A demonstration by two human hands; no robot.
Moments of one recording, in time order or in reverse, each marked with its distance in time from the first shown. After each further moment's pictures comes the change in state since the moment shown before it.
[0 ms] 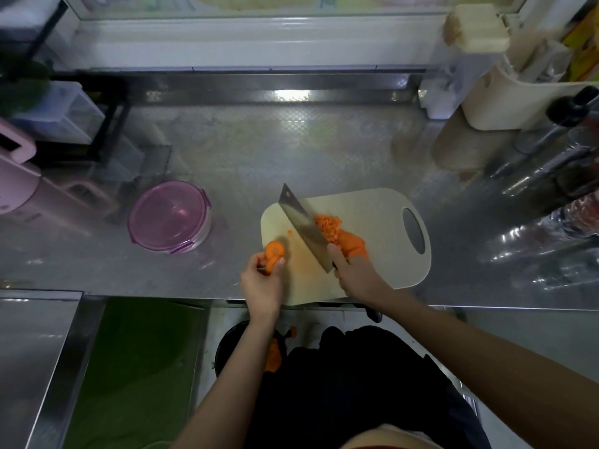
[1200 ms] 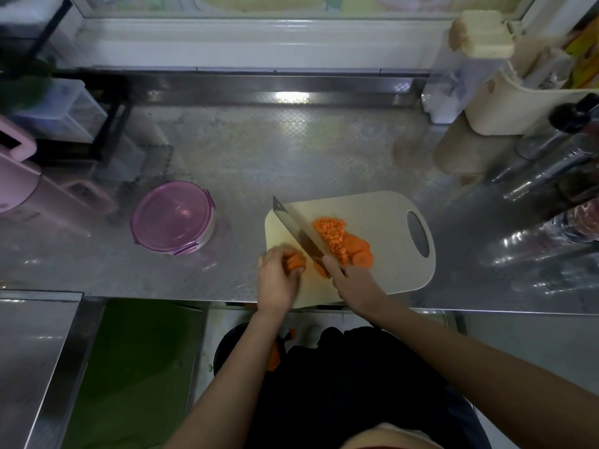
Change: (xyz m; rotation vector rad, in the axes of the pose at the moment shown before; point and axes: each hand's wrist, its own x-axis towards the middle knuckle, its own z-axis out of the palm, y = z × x) left_hand 0.022 -0.015 0.013 0.364 -0.223 0.328; right_hand -0.015 -0.003 0.012 -0.246 -0.009 -0.038
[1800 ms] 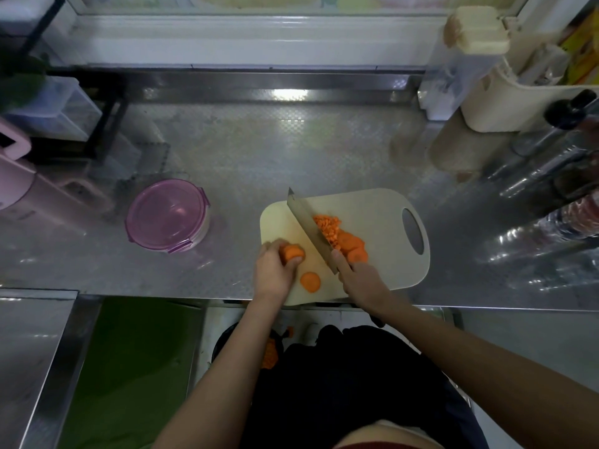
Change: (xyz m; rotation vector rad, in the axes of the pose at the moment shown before) left_hand 0.012 0.009 0.001 -0.015 -0.088 -0.140; right_hand 0.002 0.013 -0.011 0.074 0.056 0.101
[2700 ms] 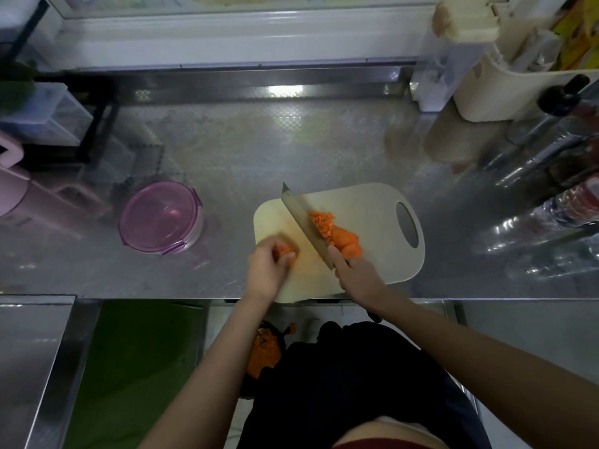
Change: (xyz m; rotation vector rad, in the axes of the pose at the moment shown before) left_hand -0.013 0.019 -0.017 -0.051 0.014 0.113; right_hand -0.001 0.004 -0.003 0.154 0.018 -0.069
